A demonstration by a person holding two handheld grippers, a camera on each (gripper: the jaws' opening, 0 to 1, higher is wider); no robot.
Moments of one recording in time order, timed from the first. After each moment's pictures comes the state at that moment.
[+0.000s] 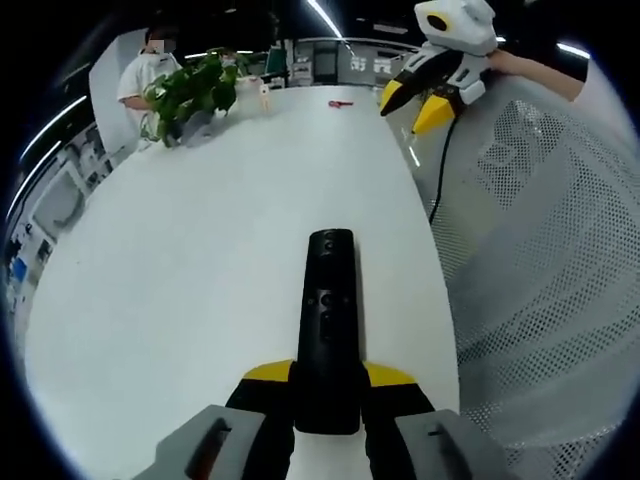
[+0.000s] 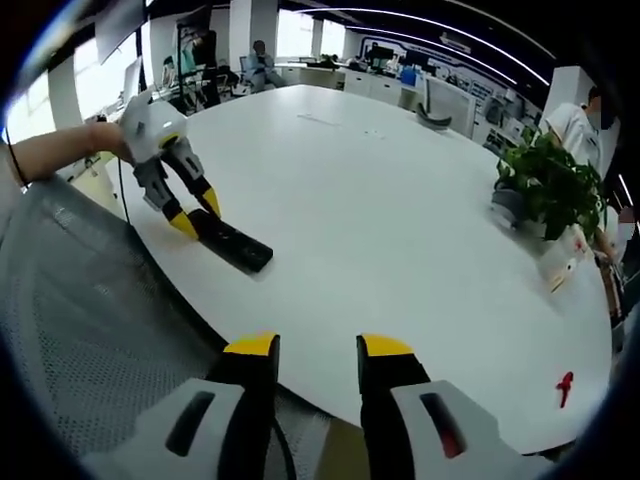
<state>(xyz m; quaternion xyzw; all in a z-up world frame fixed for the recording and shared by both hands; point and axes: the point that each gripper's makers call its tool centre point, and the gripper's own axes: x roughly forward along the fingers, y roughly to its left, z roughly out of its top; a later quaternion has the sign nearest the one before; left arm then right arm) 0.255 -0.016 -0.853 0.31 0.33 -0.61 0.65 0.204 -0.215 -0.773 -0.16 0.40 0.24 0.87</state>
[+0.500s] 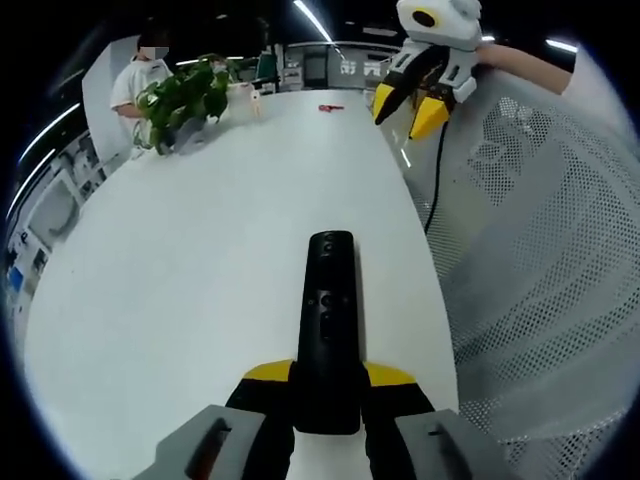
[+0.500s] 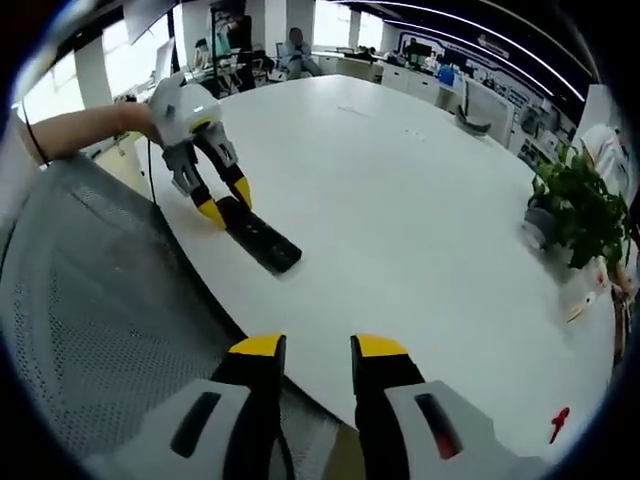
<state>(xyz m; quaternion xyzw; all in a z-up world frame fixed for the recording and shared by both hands) 0.251 -0.016 -0.853 0.30 0.32 -0.62 0.64 0.201 -0.187 -0.774 -0.19 0.42 0.32 0.83</state>
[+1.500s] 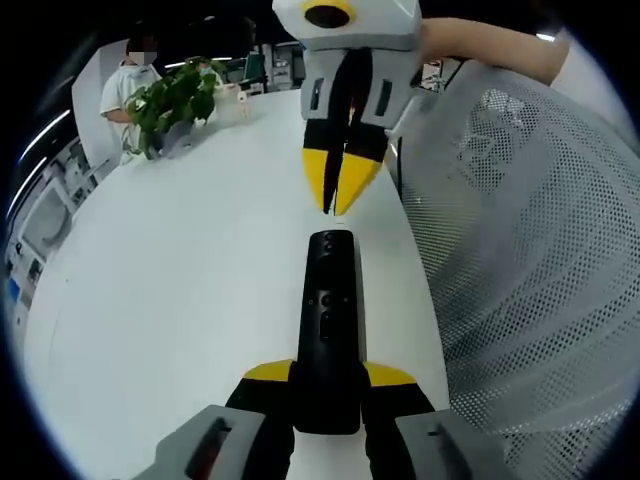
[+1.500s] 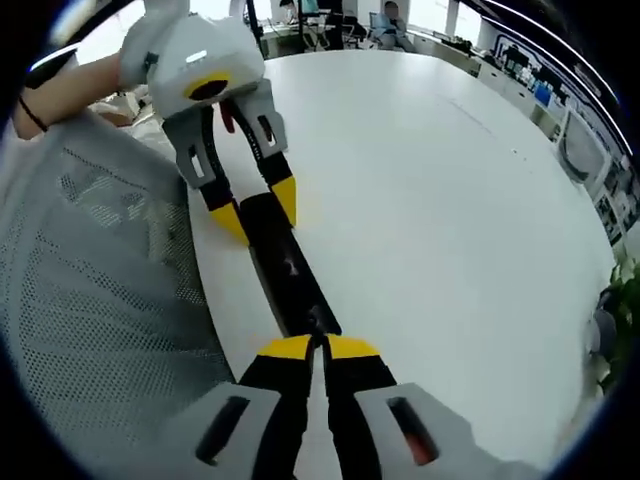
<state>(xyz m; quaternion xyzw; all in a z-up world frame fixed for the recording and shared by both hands) 0.241 -0.017 -0.852 0.31 0.32 -0.64 0.63 0.244 -0.101 -0.828 -0.27 0.45 0.46 0.71</state>
